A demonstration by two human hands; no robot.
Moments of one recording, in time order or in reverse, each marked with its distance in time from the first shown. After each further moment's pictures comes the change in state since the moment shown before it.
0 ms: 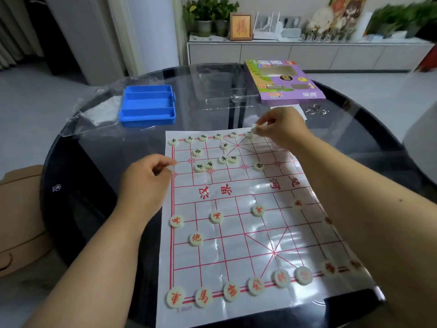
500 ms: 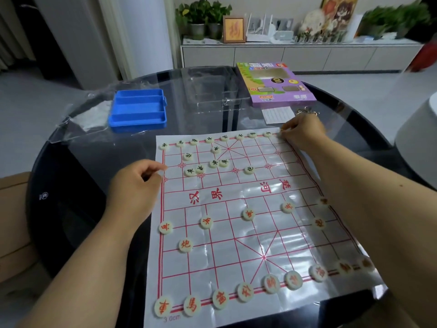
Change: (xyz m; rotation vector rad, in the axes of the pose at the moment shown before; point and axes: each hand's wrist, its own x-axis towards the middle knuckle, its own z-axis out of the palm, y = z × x) left_hand 0.000 0.002 0.002 0.040 -0.005 -0.003; right_hand 0.028 0.069 -0.025 -0.089 0.111 0.256
